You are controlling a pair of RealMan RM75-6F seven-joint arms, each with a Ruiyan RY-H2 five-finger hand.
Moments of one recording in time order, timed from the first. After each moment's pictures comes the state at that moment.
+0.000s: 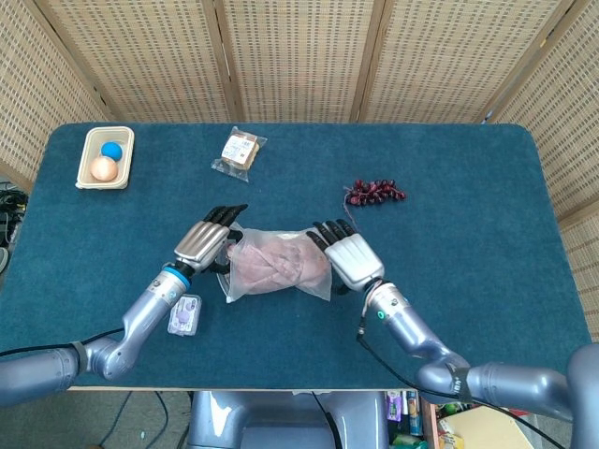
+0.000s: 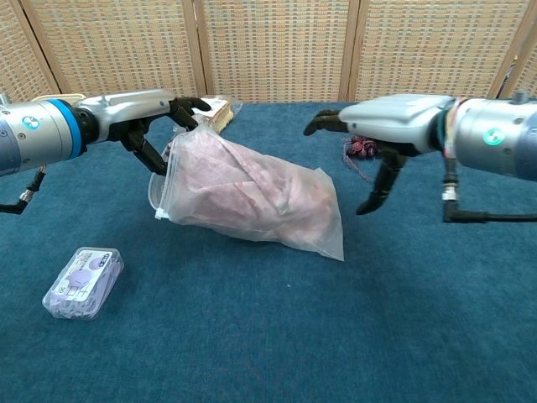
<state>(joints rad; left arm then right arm) -0.85 -1.47 -0.21 -1.49 1.05 0.82 0.17 0.90 -1.43 0.15 -1.65 -0.94 0.92 -0.58</state>
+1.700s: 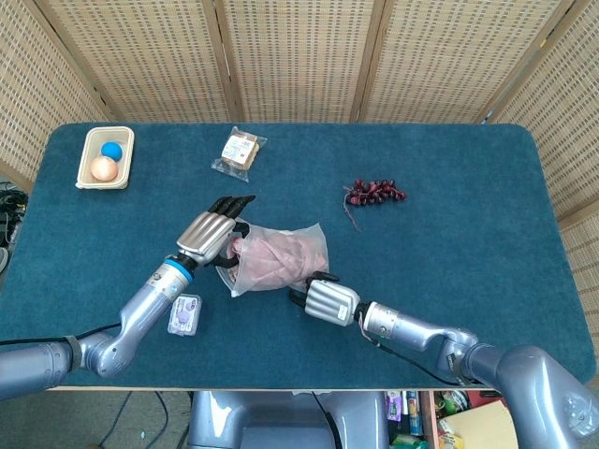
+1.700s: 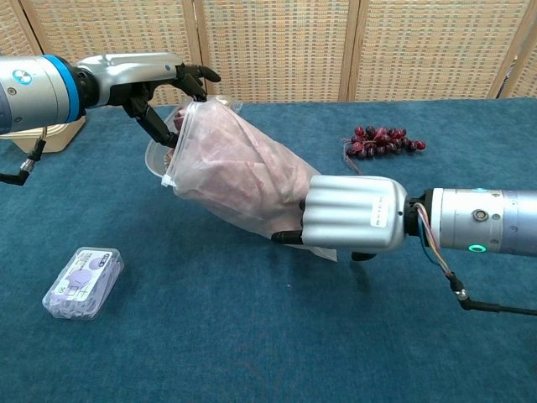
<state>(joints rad) -0.90 -1.37 -0.22 -1.62 0.97 0.84 0.23 0.94 -1.73 -0.11 -0.90 -1.94 1.07 -0.45</state>
